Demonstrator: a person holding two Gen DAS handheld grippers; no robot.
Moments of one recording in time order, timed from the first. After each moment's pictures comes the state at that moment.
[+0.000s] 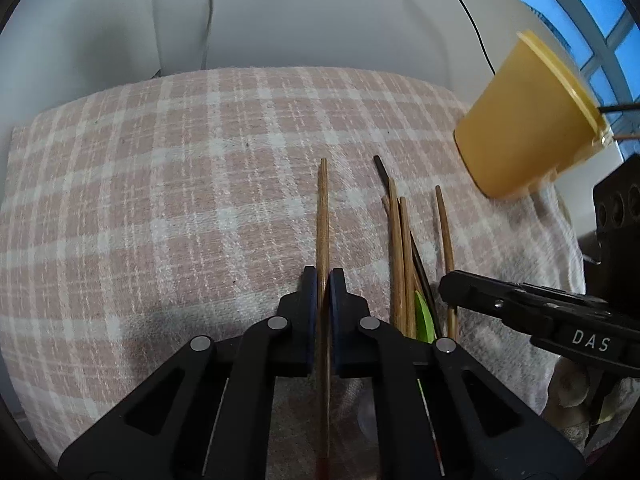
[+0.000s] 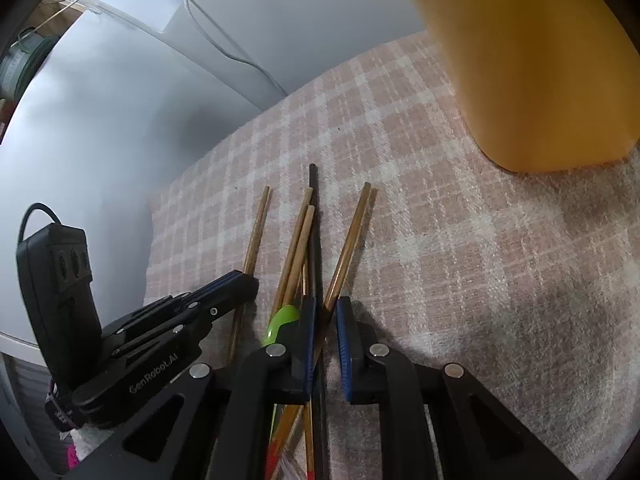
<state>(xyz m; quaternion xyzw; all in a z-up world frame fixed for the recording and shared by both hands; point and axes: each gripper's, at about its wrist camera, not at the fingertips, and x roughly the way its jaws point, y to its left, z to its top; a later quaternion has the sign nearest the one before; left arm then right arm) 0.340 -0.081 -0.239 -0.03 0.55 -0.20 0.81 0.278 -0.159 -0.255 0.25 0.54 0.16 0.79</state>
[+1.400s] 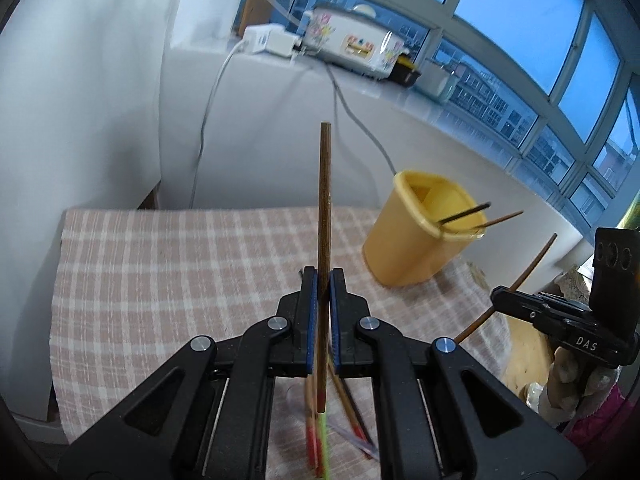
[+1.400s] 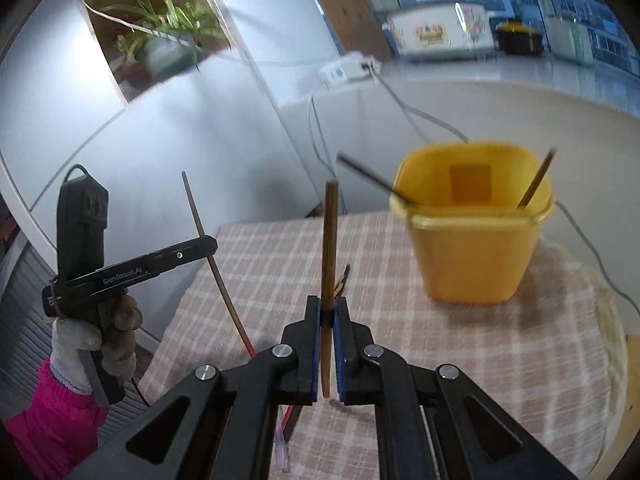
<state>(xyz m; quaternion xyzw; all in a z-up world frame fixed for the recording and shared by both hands) 0.249 -0.014 -0.078 -0.08 0.37 -0.24 0.89 0.174 -0.240 -0.114 0.12 0.35 0.22 0.90</state>
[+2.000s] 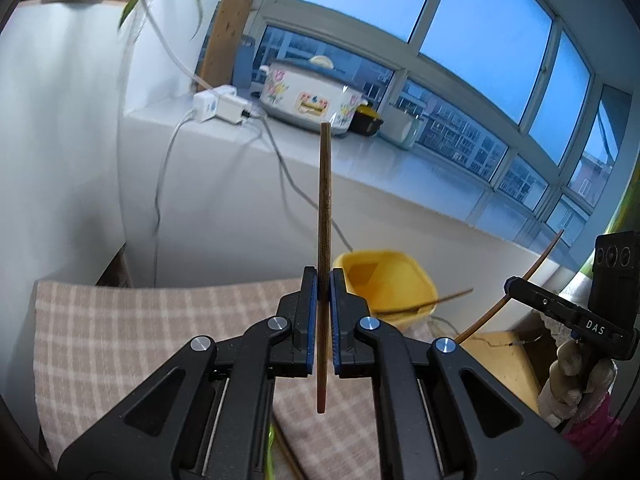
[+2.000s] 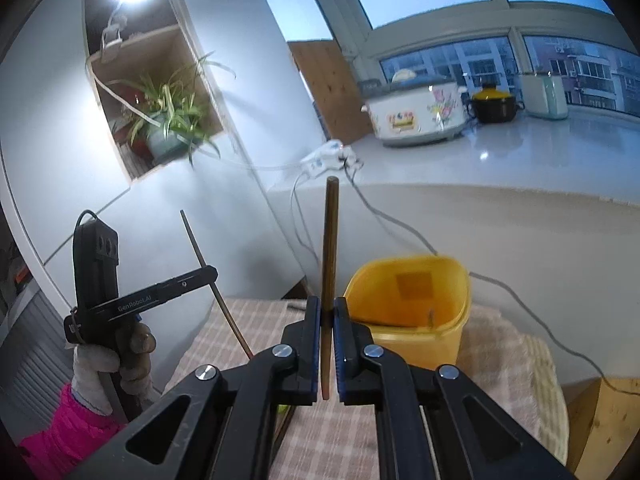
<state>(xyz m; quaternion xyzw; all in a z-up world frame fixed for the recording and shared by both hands) 0.281 -0.068 -0.023 -0.10 0.30 -0.28 0.91 0.172 -0.311 -0.032 0.13 0.25 0.19 0.94</state>
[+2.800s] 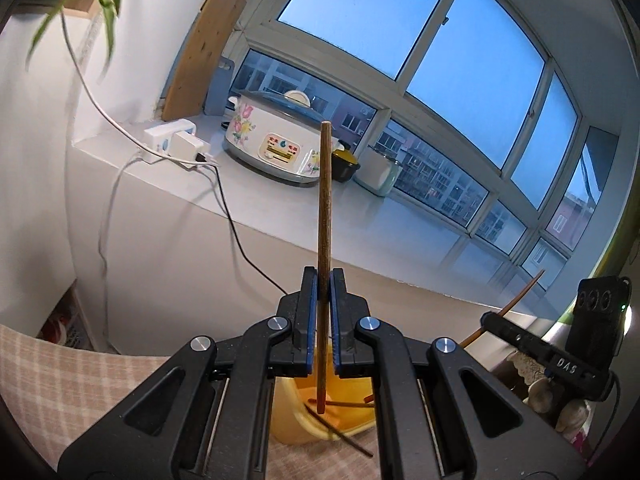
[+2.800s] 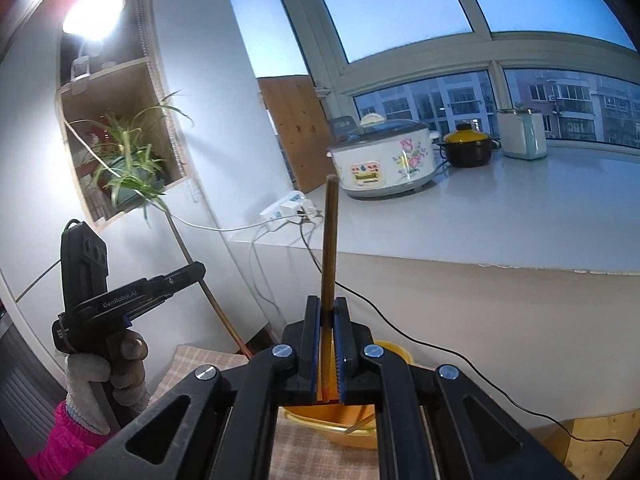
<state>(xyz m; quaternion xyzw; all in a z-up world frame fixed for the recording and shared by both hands) 0.363 -0.115 -0.002 -0.17 0.25 -0.31 0.90 0.233 -0.349 -0.005 0.13 0.22 0.14 0.96</state>
